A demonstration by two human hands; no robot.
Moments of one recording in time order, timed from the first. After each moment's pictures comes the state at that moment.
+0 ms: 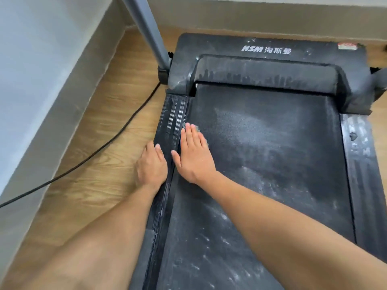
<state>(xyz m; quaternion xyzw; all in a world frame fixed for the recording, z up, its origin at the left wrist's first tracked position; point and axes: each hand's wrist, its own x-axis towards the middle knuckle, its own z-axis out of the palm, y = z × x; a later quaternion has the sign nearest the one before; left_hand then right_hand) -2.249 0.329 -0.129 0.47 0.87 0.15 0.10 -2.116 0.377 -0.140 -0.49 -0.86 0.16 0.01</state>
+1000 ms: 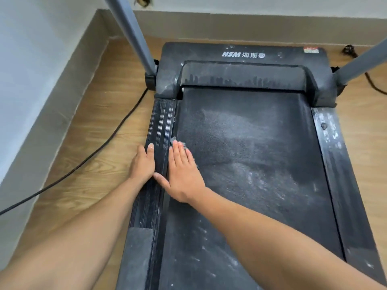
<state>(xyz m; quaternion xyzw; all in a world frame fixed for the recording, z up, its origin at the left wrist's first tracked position) -2.272 0.340 -0.125 0.40 0.85 0.16 0.32 -2.120 0.316 -0.139 -0.49 -0.86 0.16 -0.01</state>
